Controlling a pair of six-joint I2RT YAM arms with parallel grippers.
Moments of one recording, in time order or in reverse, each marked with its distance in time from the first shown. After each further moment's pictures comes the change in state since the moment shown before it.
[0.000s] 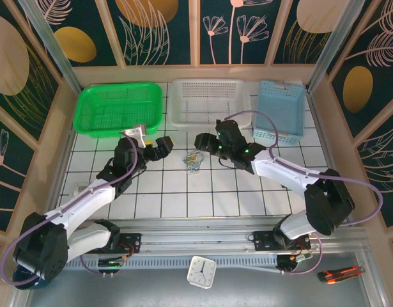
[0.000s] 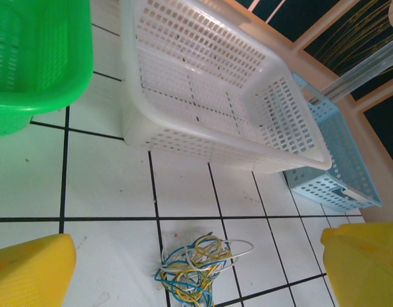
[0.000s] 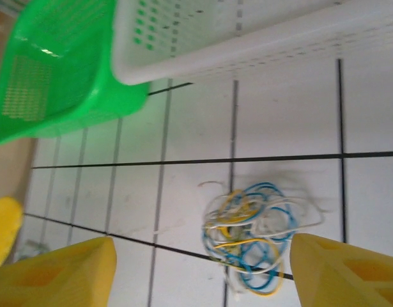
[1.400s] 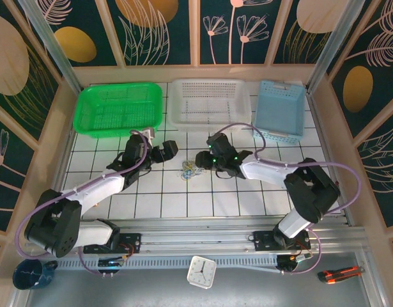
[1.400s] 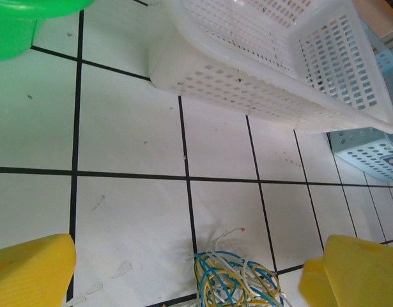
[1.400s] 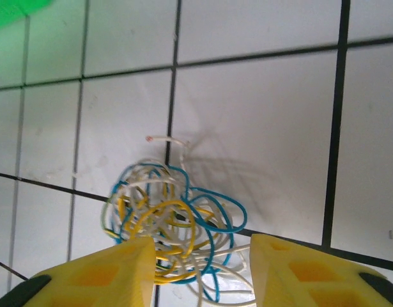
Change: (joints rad) left arm 0.000 0.194 0.045 -0.040 0.041 -0.013; right arm 0.057 0.117 -0.081 0.042 -0.024 -0.027
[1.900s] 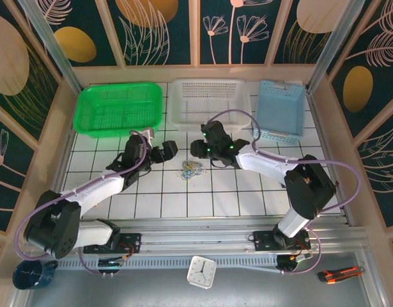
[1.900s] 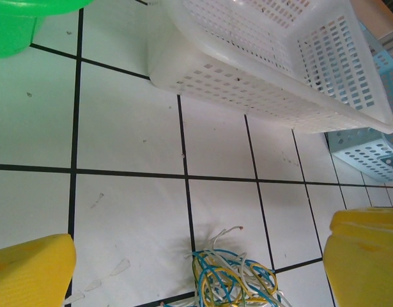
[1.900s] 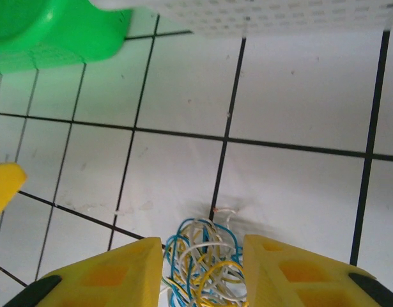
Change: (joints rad) left arm 0.000 -0.014 -0.011 0.001 0.001 -0.010; right arm 0.003 0.061 0.190 -0.093 0.023 -0.120
